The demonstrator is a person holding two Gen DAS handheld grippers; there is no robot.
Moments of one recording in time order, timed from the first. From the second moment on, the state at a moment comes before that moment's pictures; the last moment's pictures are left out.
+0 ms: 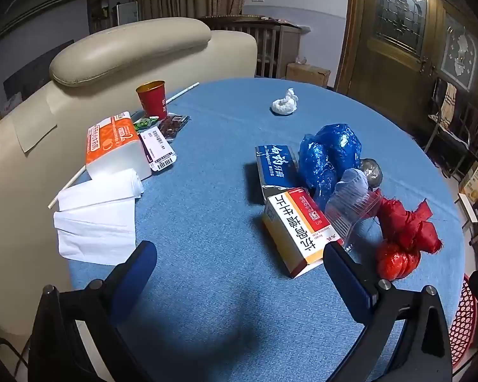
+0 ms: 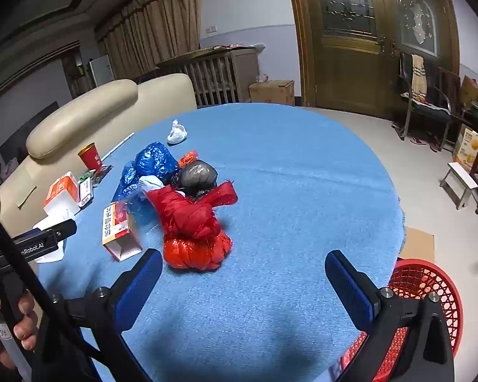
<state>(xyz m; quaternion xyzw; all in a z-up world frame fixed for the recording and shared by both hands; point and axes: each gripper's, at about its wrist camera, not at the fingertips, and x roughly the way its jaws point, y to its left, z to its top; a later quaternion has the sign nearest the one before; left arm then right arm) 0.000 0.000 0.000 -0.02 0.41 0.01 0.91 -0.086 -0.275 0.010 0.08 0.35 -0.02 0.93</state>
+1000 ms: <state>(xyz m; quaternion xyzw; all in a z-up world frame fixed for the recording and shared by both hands) 0.007 0.015 -0.002 -0.05 0.40 0.01 0.91 -0.063 -0.255 0.017 0.07 0.35 0.02 0.94</state>
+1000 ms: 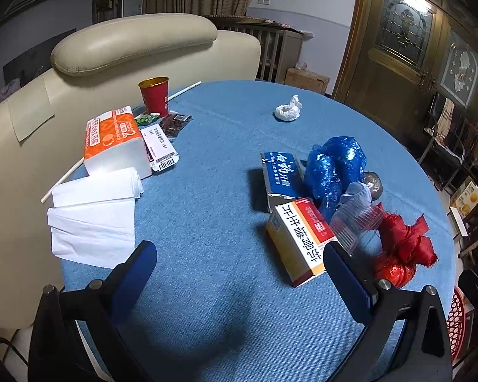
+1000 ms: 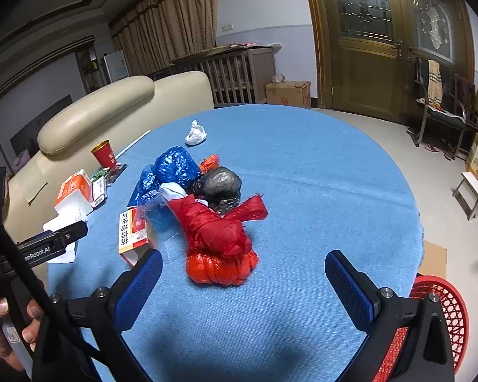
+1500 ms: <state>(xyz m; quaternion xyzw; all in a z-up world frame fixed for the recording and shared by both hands) 0.013 0.010 -0.003 -0.06 0.40 -0.01 0.91 -0.054 -0.257 0.014 0.08 0.35 0.03 0.93</state>
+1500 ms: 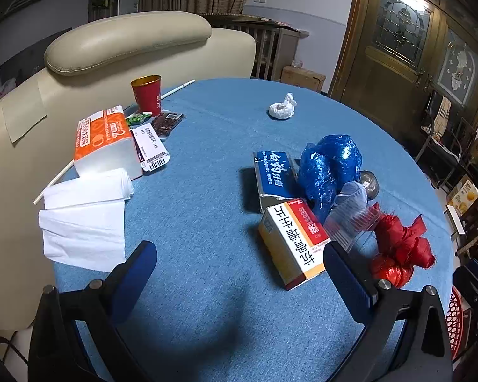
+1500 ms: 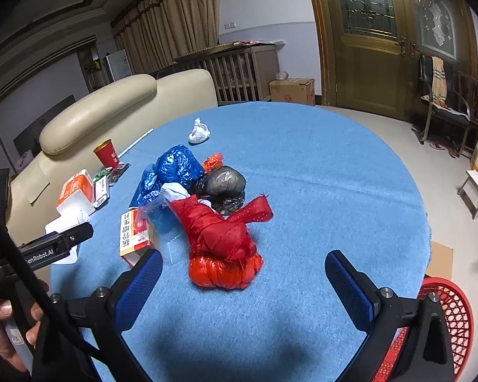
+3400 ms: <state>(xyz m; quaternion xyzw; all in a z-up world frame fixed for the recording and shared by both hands) 0.060 -0.105 -0.001 0.03 0.44 -0.10 0.89 0.003 -0.296 0.011 0.12 0.35 0.09 0.92</state>
